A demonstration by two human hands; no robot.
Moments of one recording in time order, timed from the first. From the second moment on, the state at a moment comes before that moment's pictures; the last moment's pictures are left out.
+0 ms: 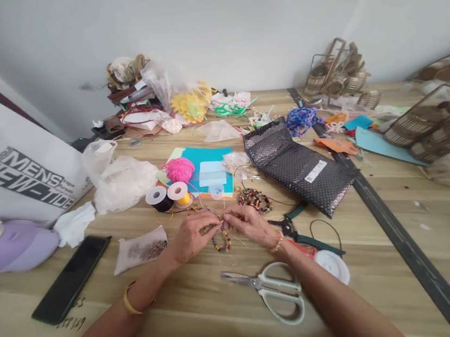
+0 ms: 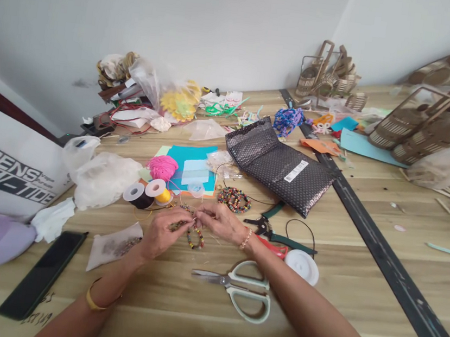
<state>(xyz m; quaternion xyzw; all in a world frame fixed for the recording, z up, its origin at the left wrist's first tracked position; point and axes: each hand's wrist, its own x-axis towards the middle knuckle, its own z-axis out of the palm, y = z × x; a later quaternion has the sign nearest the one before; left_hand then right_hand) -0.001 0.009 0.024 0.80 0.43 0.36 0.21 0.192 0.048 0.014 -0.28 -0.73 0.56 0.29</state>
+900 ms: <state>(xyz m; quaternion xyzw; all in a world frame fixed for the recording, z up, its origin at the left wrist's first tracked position) -0.001 0.011 0.013 0.83 0.35 0.42 0.09 0.189 0.050 0.006 -0.23 -0.66 0.63 0.33</state>
